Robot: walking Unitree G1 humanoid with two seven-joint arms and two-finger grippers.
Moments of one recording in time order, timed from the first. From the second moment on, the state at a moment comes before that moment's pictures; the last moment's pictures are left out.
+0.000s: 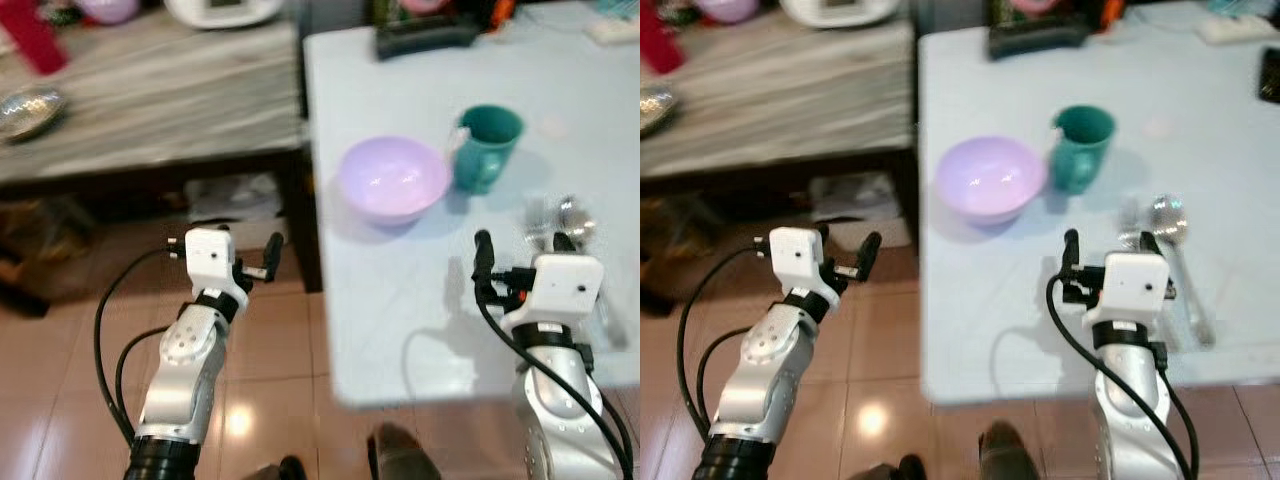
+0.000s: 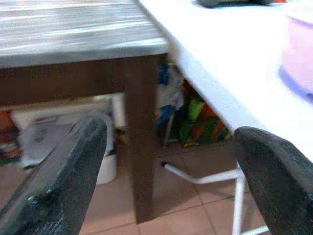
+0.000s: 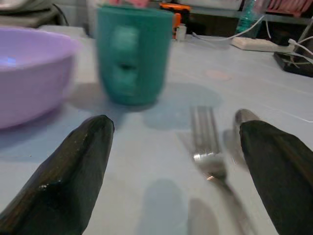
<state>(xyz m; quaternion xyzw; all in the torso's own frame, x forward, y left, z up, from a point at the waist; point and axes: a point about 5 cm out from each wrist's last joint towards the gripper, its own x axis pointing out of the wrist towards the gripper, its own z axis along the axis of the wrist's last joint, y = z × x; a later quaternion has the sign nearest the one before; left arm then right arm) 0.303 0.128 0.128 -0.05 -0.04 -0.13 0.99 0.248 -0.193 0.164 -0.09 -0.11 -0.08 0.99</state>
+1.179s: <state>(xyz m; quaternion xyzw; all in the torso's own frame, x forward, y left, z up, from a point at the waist) 0.289 0.116 0.121 0.01 -0.05 -0.27 0.96 0.275 -0.171 0.183 -0.30 -0.07 0.16 0.94</state>
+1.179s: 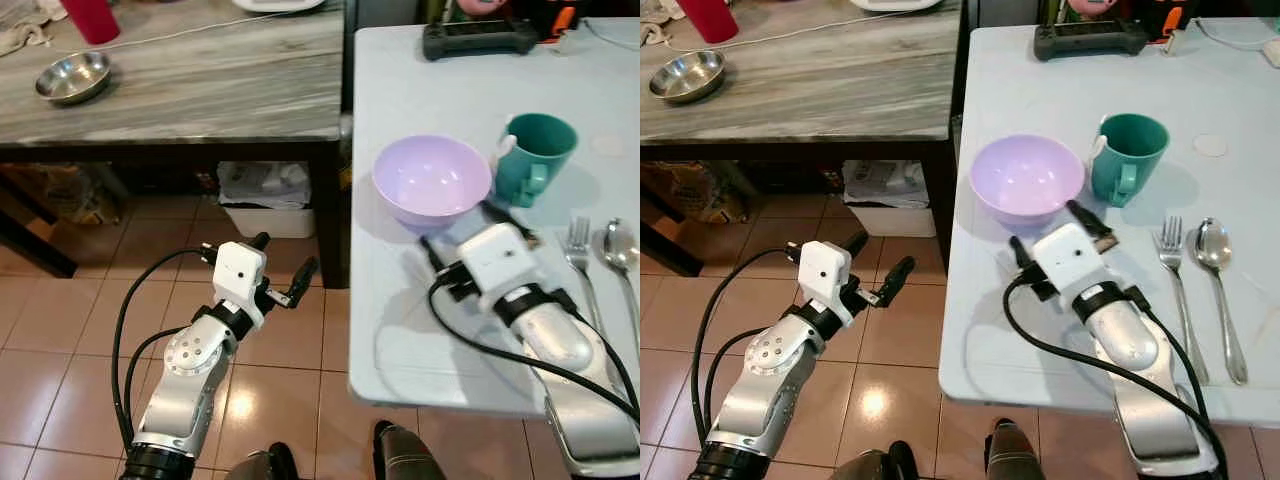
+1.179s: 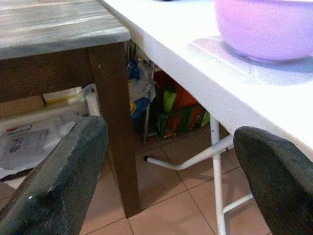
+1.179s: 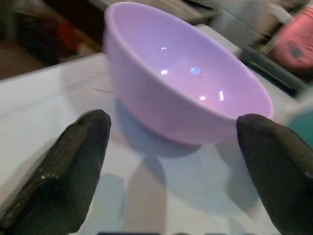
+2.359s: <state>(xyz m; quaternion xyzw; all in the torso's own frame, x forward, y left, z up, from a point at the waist) 0.276 0.103 0.119 -0.02 -0.04 -0.35 0.93 0.322 -0.189 0.215 -0.40 -0.02 0.28 0.87</state>
